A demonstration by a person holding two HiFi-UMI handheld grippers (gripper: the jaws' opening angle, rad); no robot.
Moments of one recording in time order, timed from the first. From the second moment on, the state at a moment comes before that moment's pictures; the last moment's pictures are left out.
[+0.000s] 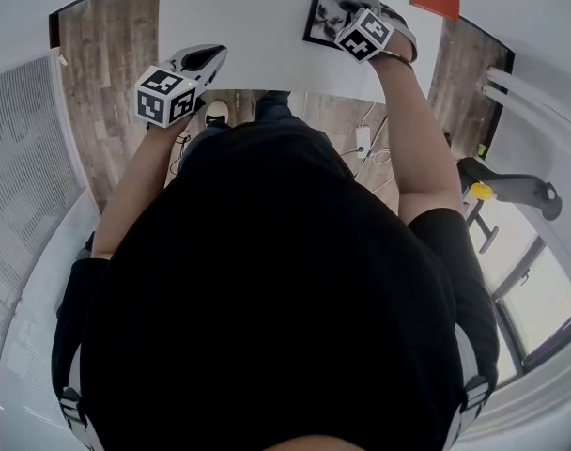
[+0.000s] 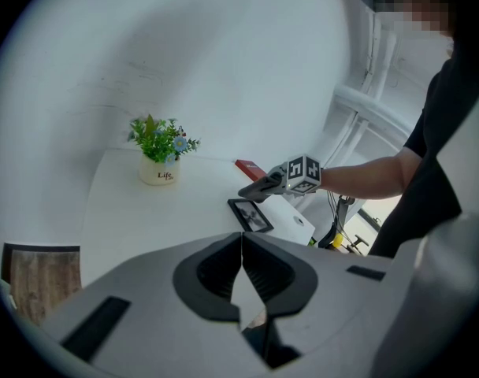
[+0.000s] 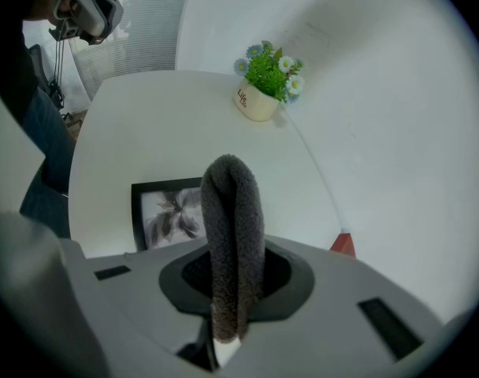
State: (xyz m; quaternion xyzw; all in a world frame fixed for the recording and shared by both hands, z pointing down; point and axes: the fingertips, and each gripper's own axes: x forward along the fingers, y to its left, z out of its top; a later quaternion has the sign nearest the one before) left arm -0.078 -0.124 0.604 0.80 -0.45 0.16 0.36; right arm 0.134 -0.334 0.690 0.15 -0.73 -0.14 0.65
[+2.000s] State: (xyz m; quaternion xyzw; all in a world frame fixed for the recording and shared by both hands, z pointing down) left arm -0.072 -0.101 0.609 0.80 -0.45 0.16 0.37; right arm 0.156 -0.265 0.740 0.11 -0.72 -0.10 0.67
